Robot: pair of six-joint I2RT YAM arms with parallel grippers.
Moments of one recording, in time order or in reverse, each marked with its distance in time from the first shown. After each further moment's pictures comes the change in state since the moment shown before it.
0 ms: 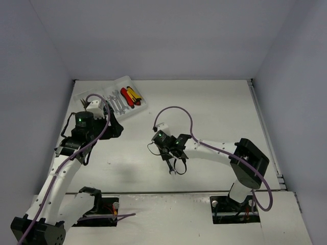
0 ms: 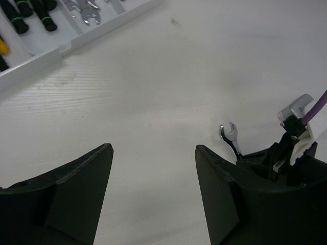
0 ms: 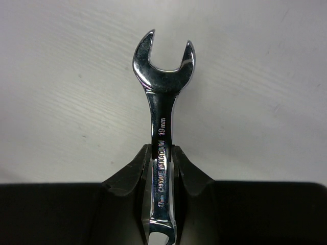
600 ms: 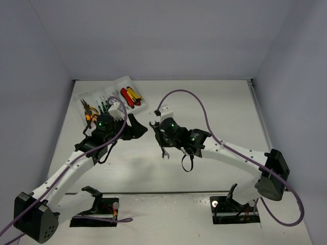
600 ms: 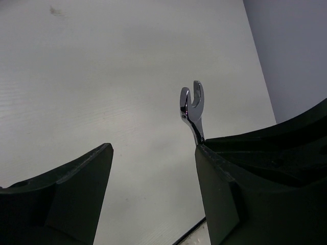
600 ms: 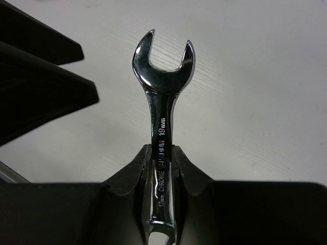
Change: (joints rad) left arm -0.236 0.101 -0.143 0.400 0.097 -0.273; right arm 0.000 -0.220 0.100 0.091 0.045 -0.100
